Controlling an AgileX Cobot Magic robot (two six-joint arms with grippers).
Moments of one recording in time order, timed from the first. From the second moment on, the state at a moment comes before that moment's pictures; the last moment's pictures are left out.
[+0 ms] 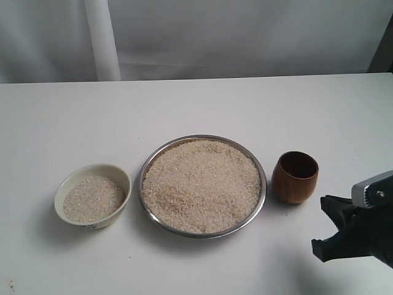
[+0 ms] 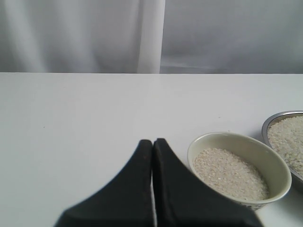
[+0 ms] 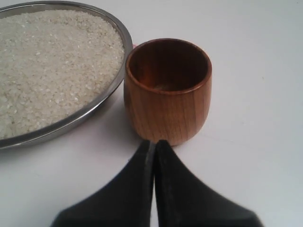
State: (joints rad) left arm -0.06 0.00 0.00 0.05 0.29 -0.09; right arm 0.25 1.44 -0.09 -0.17 -0.74 0.05
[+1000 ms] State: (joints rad) left arm -0.06 0.00 0.00 0.05 0.29 -0.09; right arm 0.25 1.51 -0.19 -0.13 -0.90 0.14
